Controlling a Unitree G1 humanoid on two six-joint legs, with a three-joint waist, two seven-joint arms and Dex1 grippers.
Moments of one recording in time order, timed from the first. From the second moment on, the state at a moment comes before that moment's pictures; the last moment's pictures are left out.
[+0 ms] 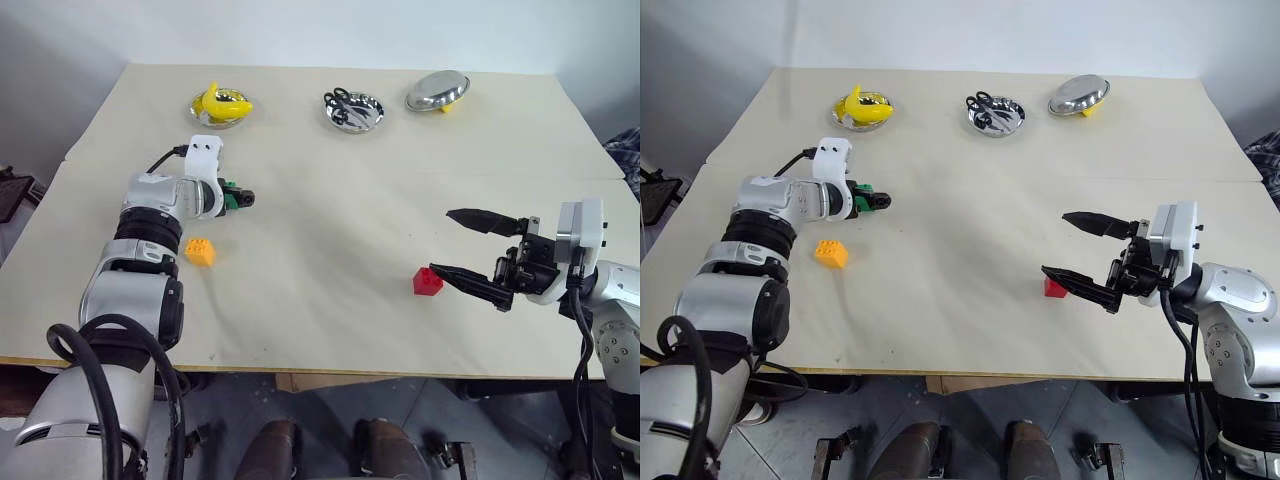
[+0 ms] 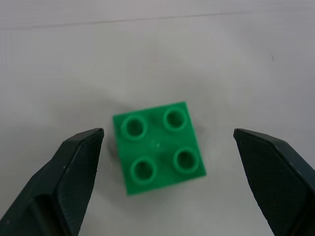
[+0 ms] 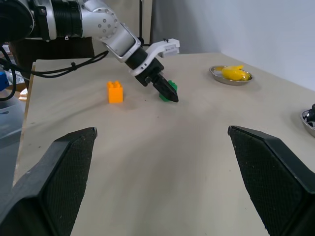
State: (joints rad) left arm -1.30 0.45 0.00 1.11 -0.15 0.71 -0.27; right arm -0.25 -0.74 -0.28 -0.24 0.72 0.28 1.12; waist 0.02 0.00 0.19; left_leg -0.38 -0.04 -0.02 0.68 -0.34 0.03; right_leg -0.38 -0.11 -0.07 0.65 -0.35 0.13
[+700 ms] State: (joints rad) left arm -1.31 0.45 0.03 1.16 -0.09 0.48 -0.45; right arm -0.21 -0.72 -0.27 -0.27 0.71 0.28 1.11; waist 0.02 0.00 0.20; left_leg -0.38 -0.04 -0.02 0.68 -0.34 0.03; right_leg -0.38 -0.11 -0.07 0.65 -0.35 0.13
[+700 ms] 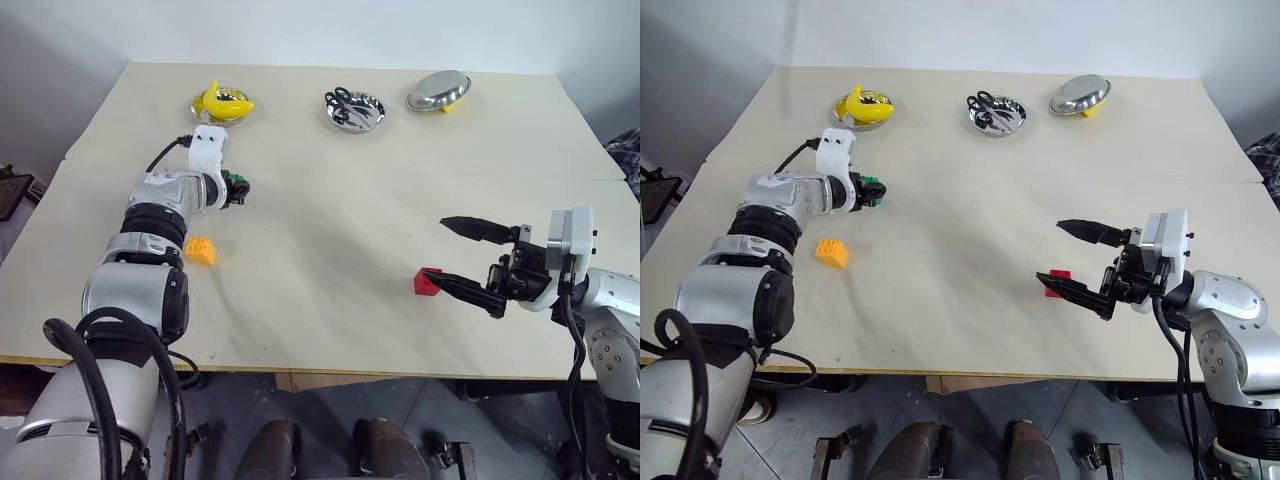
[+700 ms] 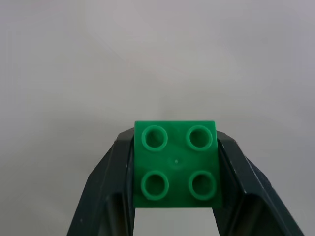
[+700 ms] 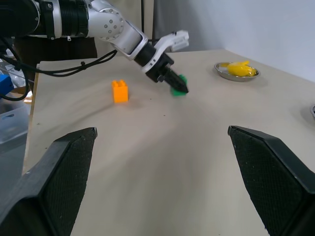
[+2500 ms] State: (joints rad) left arm -1.10 0.13 -0.53 0.53 0.17 0.53 -1.13; right arm 0.28 -0.85 -0.65 -0.39 0.71 0.32 1.17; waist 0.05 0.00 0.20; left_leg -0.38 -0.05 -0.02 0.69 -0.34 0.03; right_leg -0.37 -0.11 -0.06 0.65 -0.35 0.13
